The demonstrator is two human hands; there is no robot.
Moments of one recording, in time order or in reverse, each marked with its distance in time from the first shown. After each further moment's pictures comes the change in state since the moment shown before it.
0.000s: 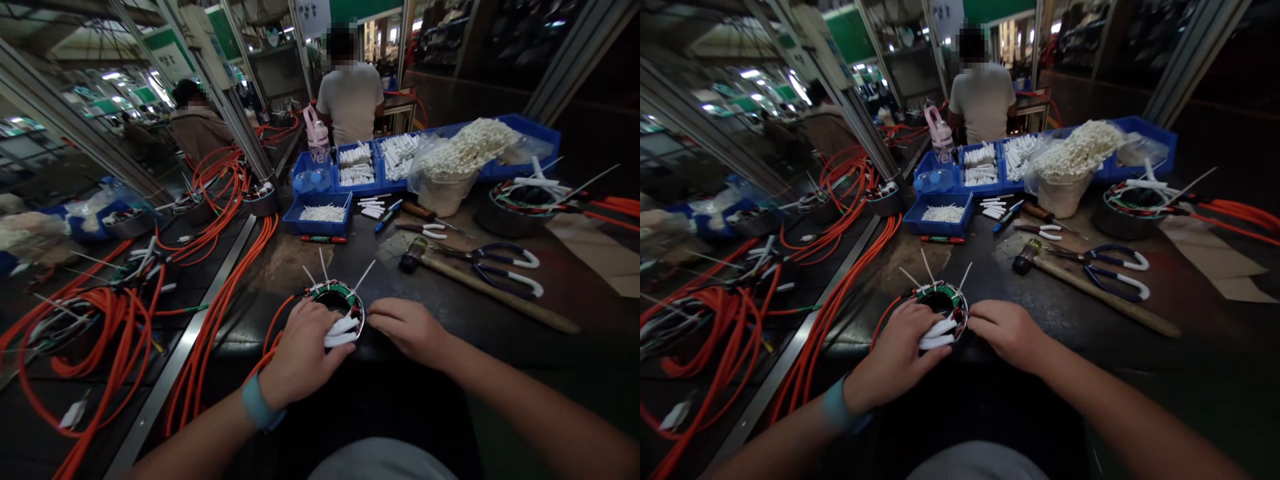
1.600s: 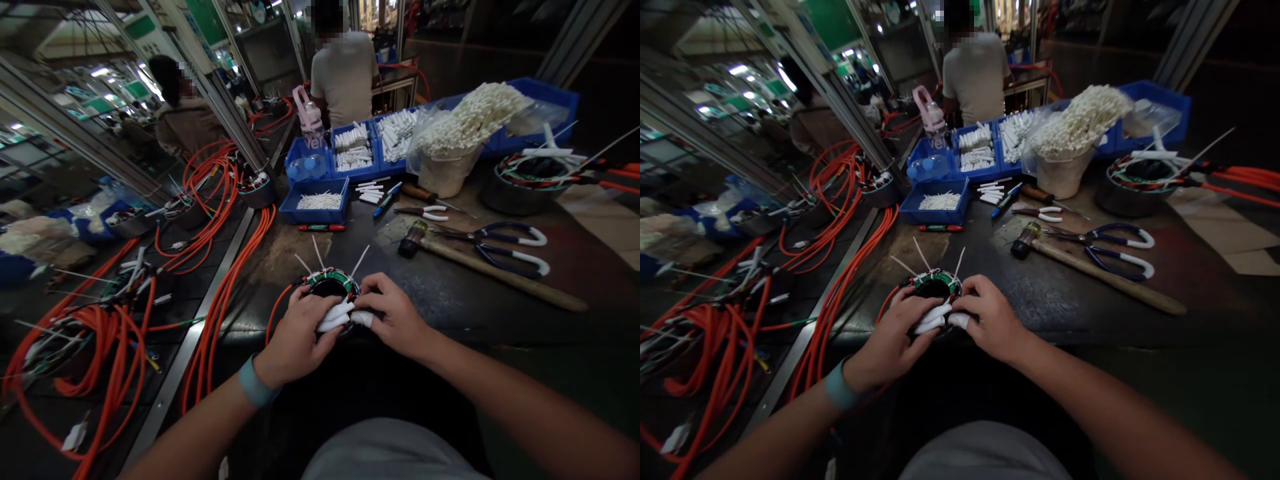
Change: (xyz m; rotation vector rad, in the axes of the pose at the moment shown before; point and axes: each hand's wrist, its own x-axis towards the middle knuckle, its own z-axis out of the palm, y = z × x) left_hand -0.002 -0.018 0.007 -0.018 0.101 0.171; right_hand 0.013 -0.020 0.021 0.367 0.156 0.422
